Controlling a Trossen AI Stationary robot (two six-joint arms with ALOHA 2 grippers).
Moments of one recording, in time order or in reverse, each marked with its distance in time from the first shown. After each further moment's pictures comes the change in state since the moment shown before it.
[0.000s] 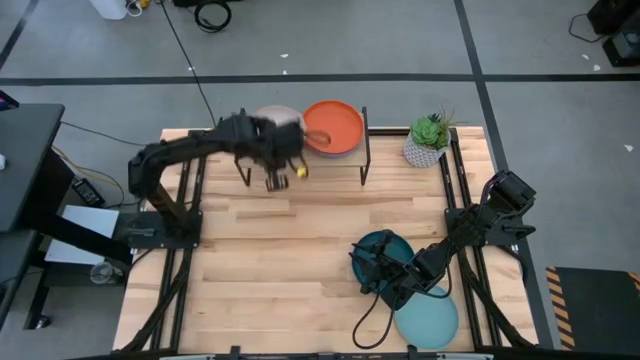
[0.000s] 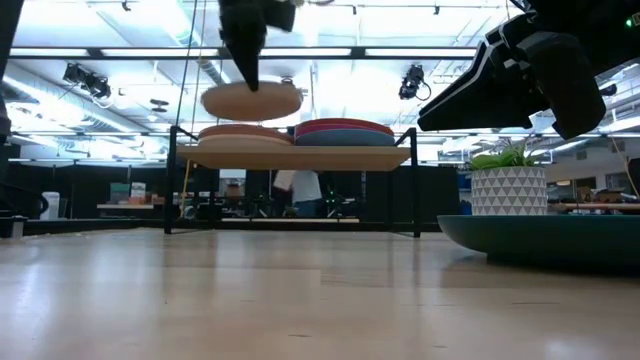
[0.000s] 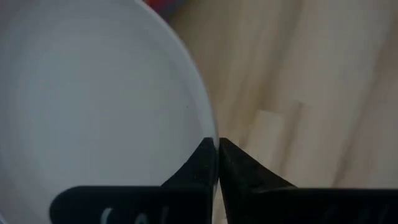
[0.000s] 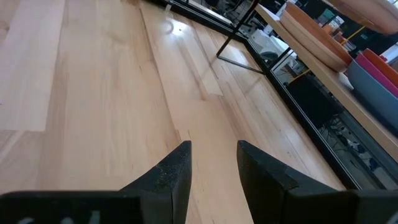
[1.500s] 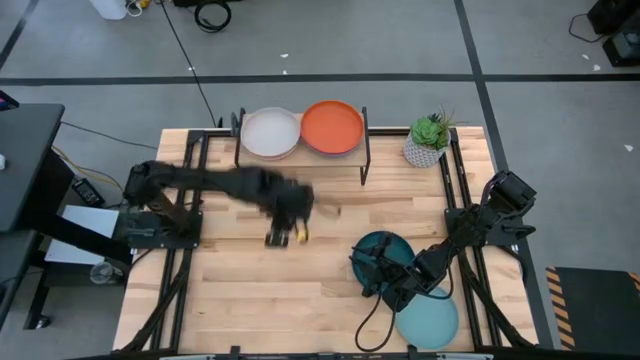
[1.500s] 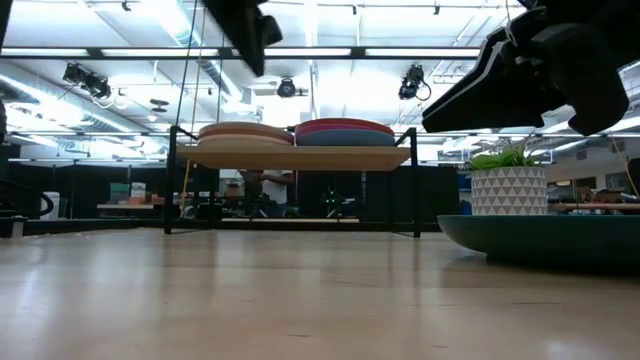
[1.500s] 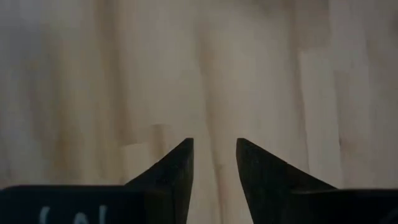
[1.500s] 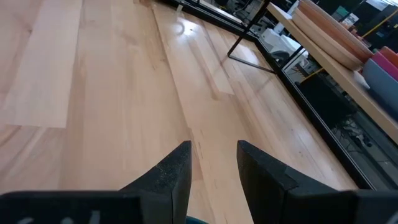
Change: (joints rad) left arm -0.319 -0.005 -0.146 0.161 0.245 -0.030; right arm 0.013 0.000 0.000 -0.002 -0.034 0.016
